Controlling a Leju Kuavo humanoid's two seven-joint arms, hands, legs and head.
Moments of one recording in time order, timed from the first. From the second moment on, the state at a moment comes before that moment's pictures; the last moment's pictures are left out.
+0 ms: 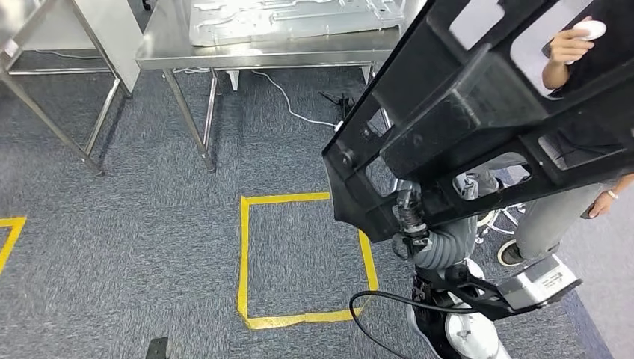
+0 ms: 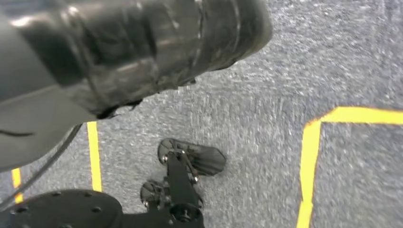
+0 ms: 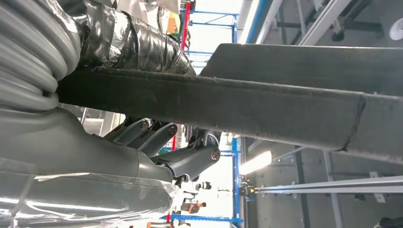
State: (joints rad) left arm -0.12 0.05 -0.77 -0.21 1.01 0.24 -0.34; right arm -0.23 -0.15 0.47 -1.96 -0.24 -0.29 -0.33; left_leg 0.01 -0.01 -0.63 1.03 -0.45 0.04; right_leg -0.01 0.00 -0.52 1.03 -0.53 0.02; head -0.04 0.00
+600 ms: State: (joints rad) left arm -0.12 0.05 -0.78 -0.21 1.01 0.24 -0.33; right arm -0.22 -0.15 0.47 -1.96 -0.24 -0.29 -0.33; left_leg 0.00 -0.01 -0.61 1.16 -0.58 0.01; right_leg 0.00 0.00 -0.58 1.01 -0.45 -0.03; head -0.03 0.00
